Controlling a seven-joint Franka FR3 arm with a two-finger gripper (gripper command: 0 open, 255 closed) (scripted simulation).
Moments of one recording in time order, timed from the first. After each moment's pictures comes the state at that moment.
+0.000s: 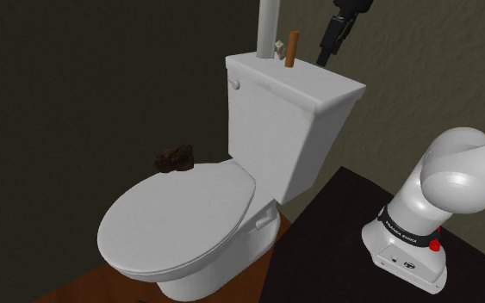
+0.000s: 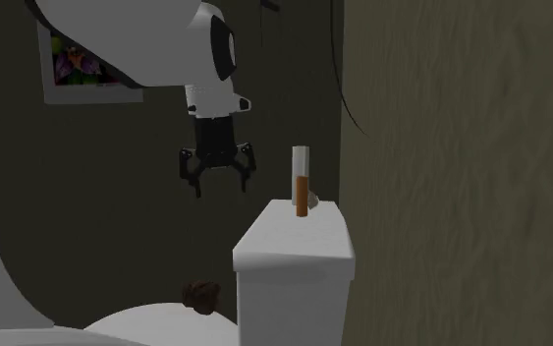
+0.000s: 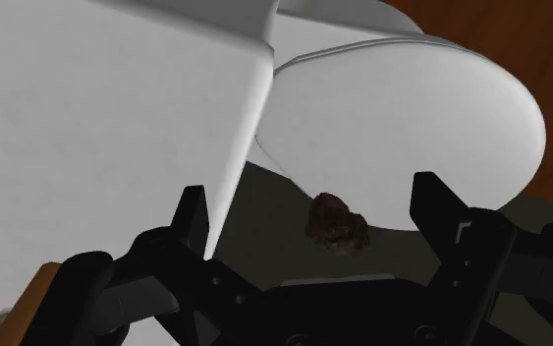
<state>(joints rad) 0.00 -0.80 0.05 -2.29 -0.03 1.68 -0.13</state>
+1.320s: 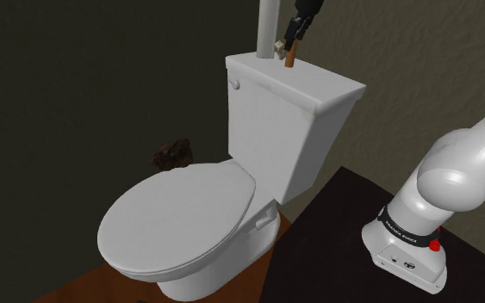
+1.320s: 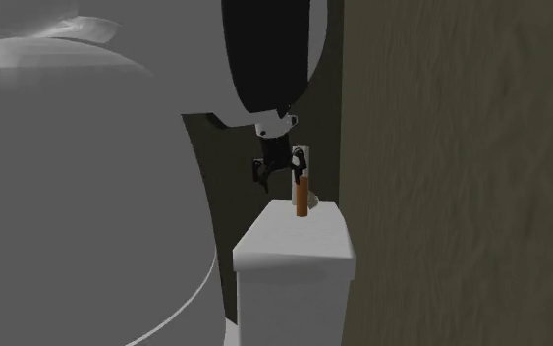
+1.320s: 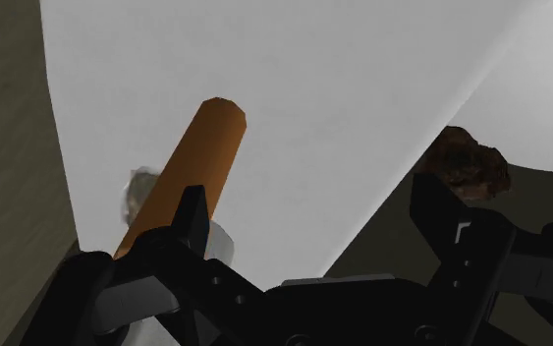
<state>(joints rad) -0.08 -0.31 -0.11 -2.04 -0.16 2.08 -0.31</state>
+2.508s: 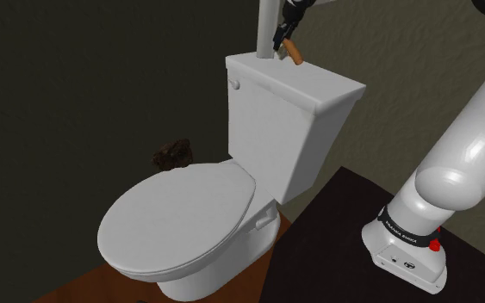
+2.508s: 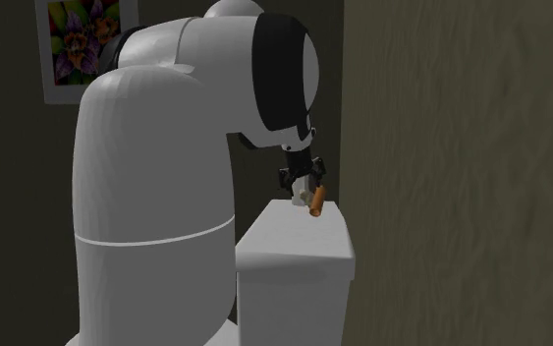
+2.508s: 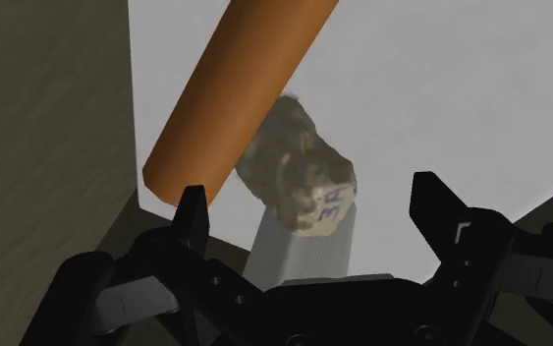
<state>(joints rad) -0.11 -0.01 -0.18 -1.83 -0.14 2.27 -0.42</state>
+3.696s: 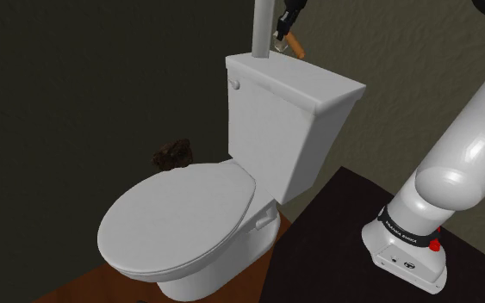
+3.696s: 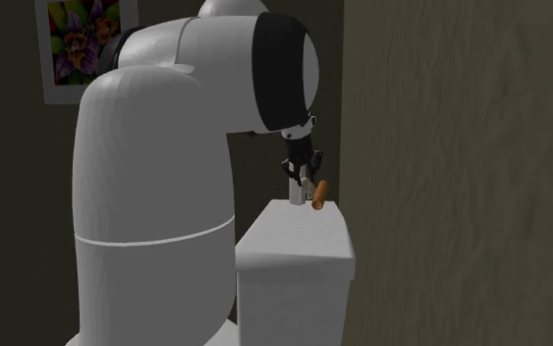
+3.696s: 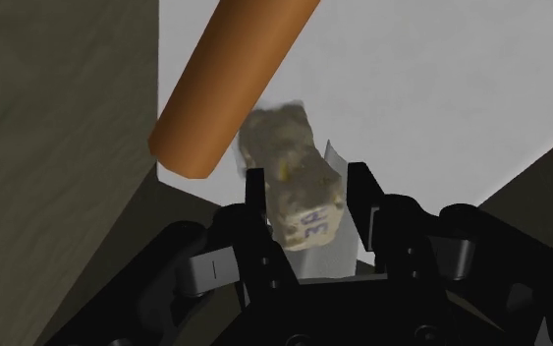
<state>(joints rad) -0.11 -0.01 -0.18 -1.74 -0.13 2.18 -0.43</state>
